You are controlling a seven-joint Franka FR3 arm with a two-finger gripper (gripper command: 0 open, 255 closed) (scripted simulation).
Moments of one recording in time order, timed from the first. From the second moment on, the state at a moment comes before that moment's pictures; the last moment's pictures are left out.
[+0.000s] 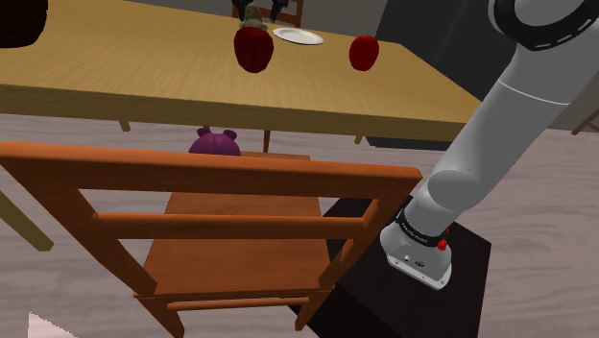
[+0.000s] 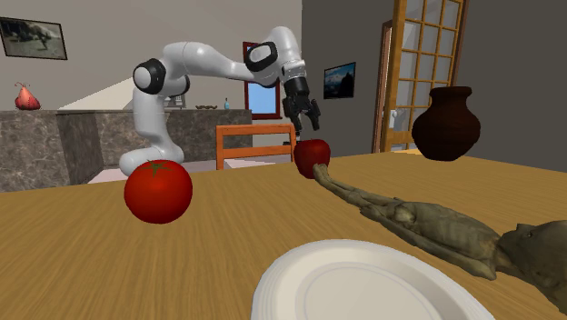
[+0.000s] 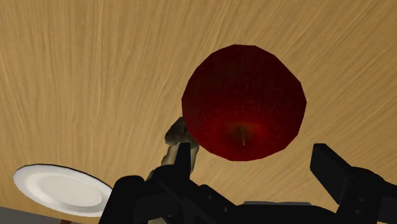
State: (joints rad) arm -0.11 0.03 0.26 -1.63 -0.27 1.99 0.59
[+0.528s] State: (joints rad) arm -0.11 0.05 0.26 -1.66 -0.28 2.03 0.59
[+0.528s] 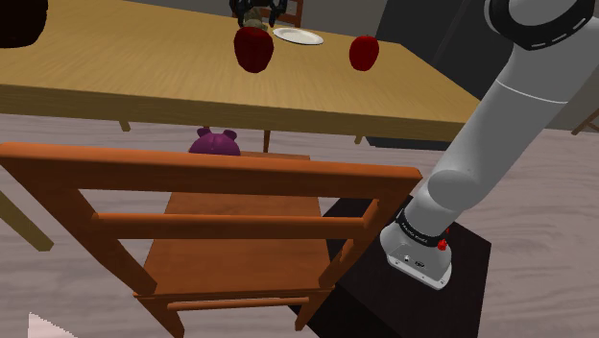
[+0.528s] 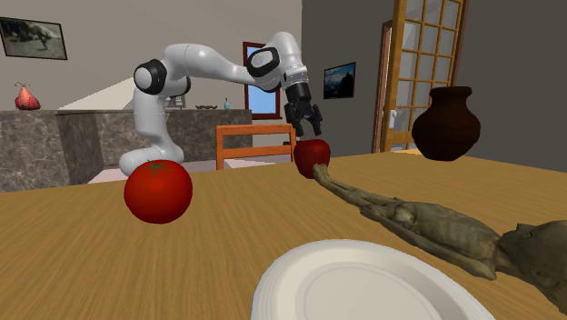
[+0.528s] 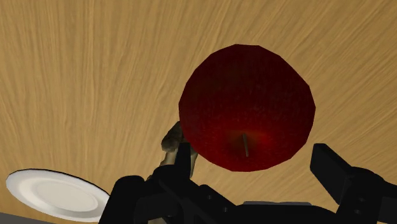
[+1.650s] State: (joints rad) arm -0.11 0.05 0.26 -1.60 -0.28 1.98 0.58
